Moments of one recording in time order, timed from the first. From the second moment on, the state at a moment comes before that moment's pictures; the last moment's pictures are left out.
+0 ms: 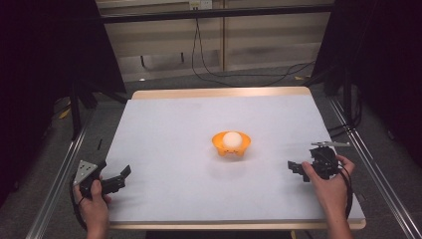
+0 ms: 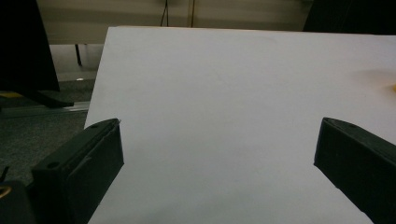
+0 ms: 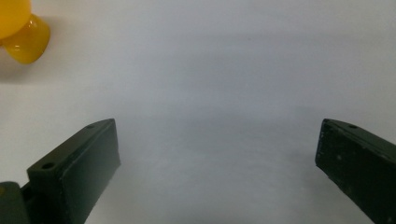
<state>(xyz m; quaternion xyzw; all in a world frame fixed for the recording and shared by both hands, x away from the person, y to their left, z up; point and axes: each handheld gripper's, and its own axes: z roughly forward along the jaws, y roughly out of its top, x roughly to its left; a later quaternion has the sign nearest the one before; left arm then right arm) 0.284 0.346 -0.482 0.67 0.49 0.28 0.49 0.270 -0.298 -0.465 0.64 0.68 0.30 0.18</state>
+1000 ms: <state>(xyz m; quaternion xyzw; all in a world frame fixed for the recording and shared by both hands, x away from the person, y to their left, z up) 0.283 0.346 -0.483 0.66 0.49 0.28 0.49 0.207 -0.361 -0.474 0.65 0.64 0.33 0.24</state>
